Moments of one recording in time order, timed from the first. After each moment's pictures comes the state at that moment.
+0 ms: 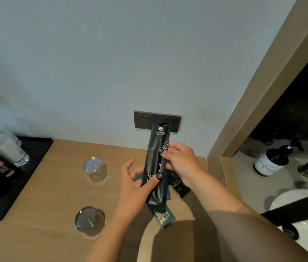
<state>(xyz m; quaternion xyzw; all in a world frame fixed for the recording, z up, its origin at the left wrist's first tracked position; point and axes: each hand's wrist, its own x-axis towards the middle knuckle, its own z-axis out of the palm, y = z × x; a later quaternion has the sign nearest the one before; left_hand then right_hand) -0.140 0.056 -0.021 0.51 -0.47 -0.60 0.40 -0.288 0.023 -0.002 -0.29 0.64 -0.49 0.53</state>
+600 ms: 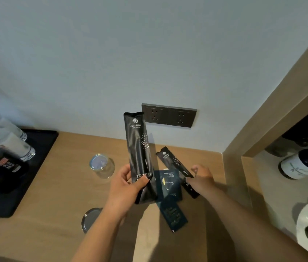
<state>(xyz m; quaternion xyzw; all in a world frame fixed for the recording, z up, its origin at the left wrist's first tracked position) -0.110 0.012 -0.045 0.56 -0.42 -0.62 0.37 -0.345 0.005 -0.161 -0.40 0.83 -0.18 0.34</state>
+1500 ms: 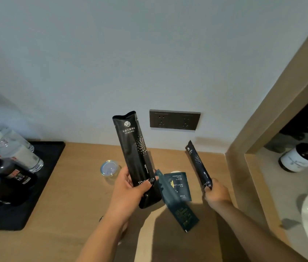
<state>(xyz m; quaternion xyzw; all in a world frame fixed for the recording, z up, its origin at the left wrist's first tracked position) -0.074 0.018 -0.018 0.50 -0.46 -0.63 0.38 -0.325 0.058 -0.145 -0.36 0.87 -0.18 0.30</state>
